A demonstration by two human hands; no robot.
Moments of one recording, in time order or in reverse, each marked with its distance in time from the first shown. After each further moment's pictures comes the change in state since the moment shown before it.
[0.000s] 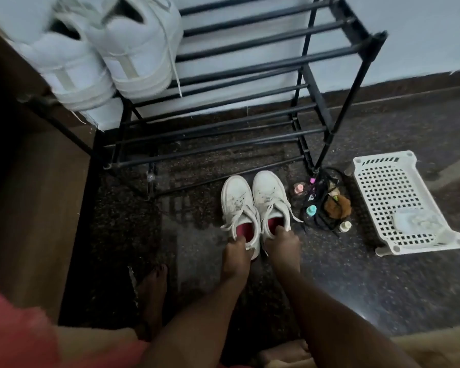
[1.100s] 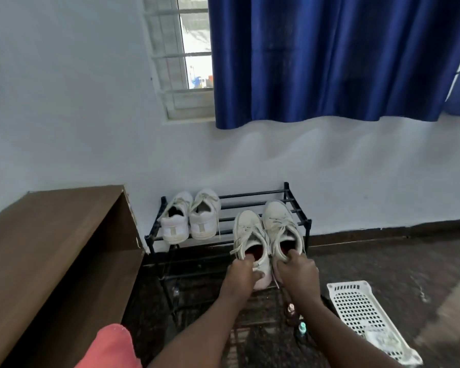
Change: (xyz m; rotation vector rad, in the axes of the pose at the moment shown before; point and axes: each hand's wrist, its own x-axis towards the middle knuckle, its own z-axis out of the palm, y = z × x) left_hand -0.160 0.112 -0.274 -0.081 0.305 0.436; right_hand -0.143 -0.155 -0.251 0.079 0.506 -0.437
